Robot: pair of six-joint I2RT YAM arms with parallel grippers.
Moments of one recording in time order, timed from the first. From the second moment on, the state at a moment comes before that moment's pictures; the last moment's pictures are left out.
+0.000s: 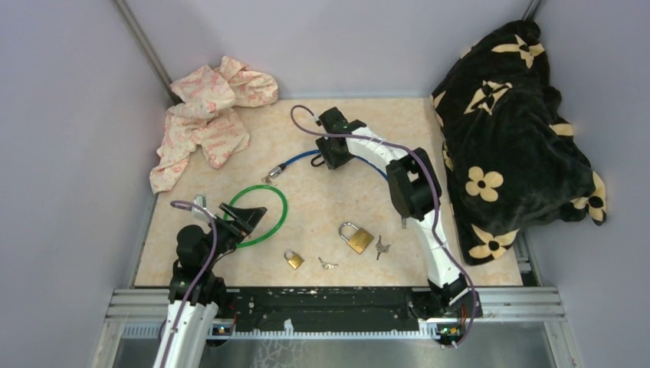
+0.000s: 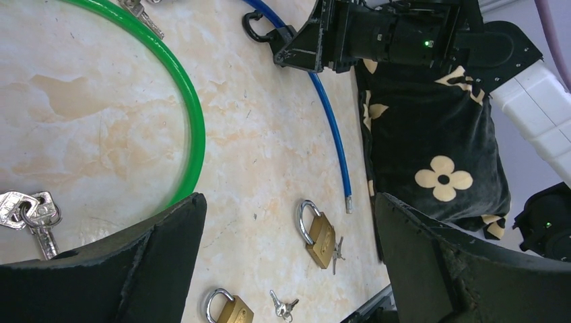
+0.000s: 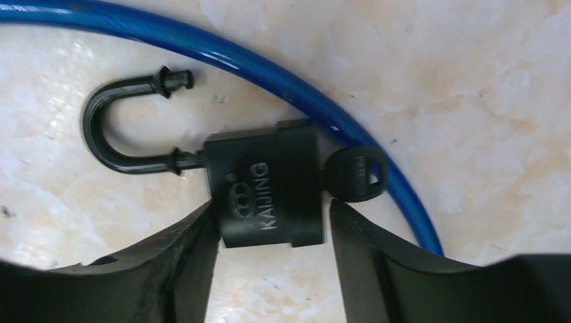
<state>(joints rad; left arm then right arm) -0.11 0.12 0.11 -0.16 0.34 -0.98 0.59 2.31 1.91 -0.66 0.13 0.03</state>
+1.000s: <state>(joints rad) -0.10 0.33 0.46 0.16 0.86 -0.14 0.86 1.33 0.97 0.02 -0.04 0.10</state>
